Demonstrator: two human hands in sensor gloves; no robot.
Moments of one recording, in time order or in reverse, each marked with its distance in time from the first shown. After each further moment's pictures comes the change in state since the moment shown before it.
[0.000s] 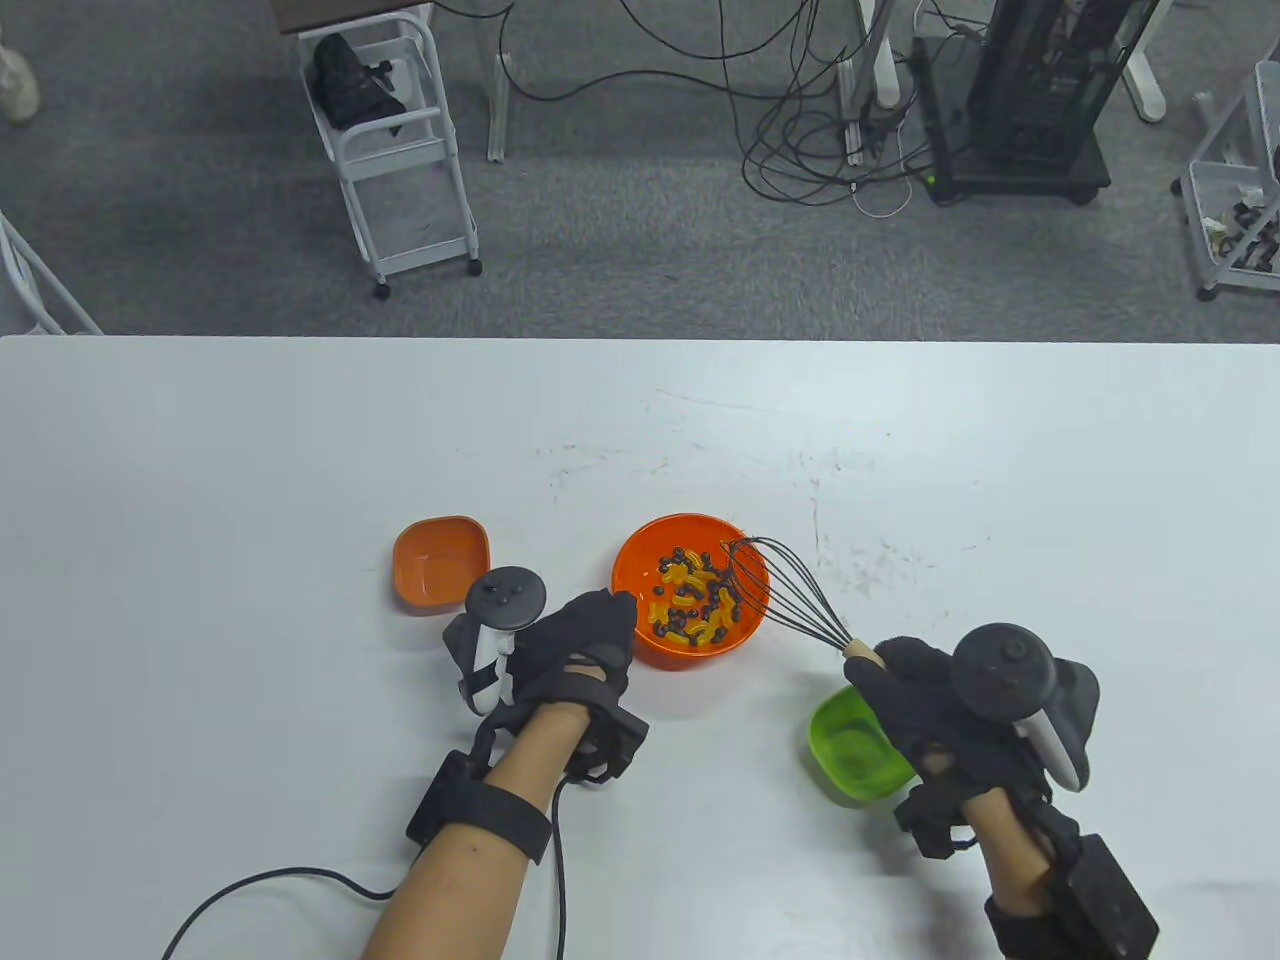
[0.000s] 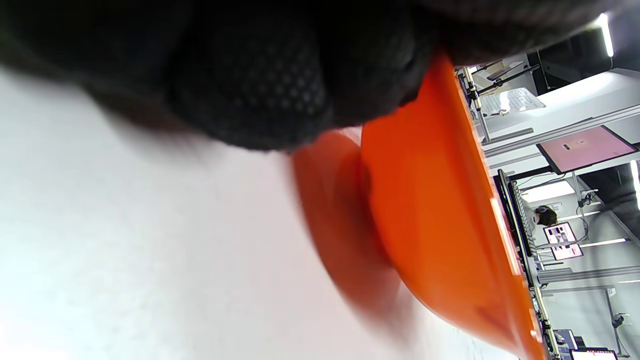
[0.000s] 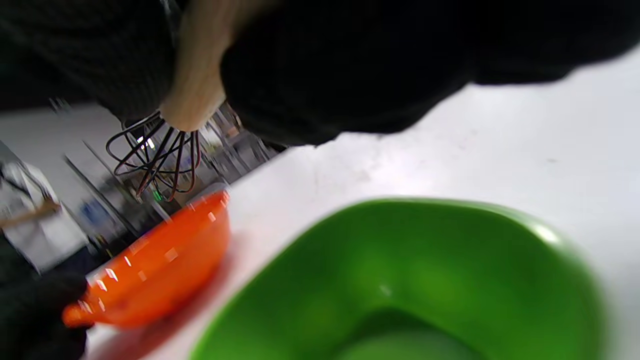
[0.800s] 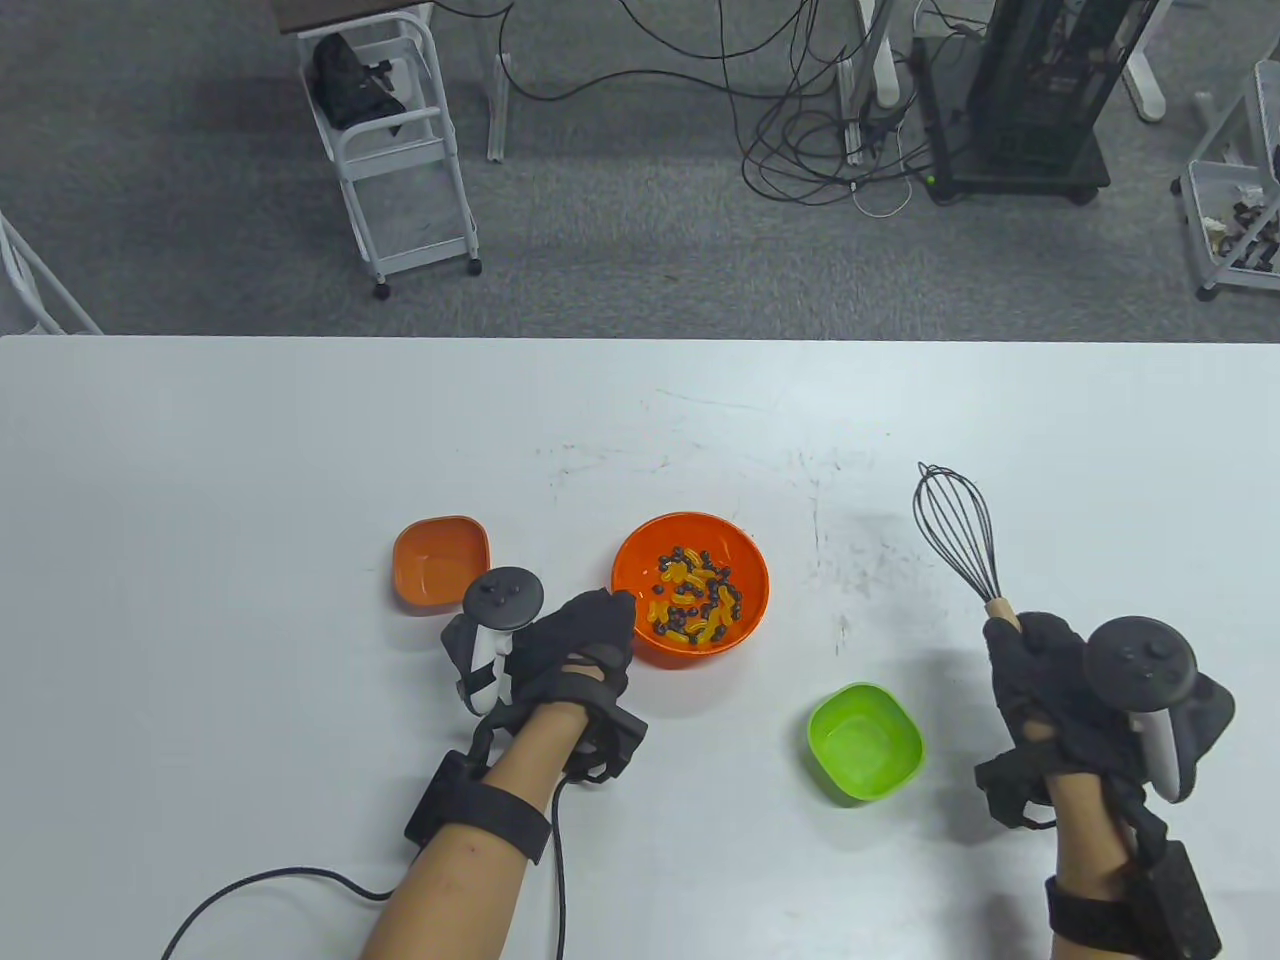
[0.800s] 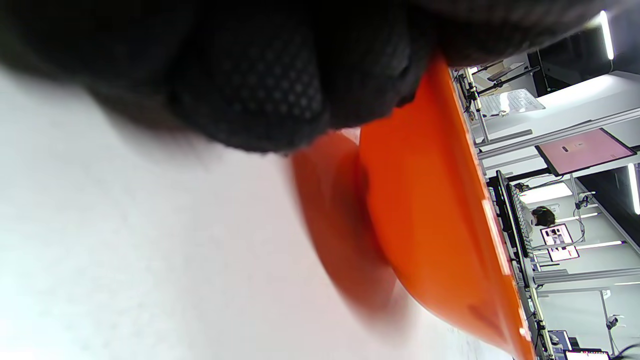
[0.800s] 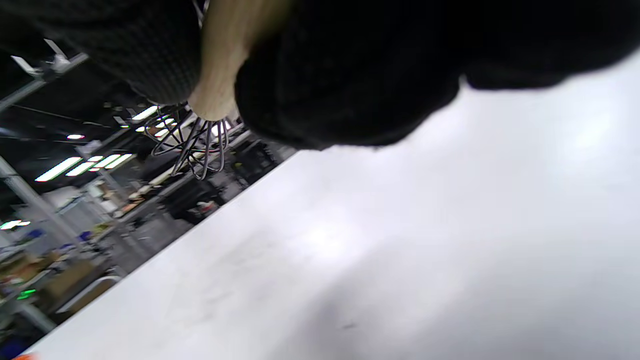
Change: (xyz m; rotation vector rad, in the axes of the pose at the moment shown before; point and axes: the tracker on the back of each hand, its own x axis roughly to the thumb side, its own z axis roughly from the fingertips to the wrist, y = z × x) left_hand -0.001 0.001 0.000 -0.008 -0.001 0.015; right_hand -0.077 -0.058 -0.009 -0.192 0.353 0.051
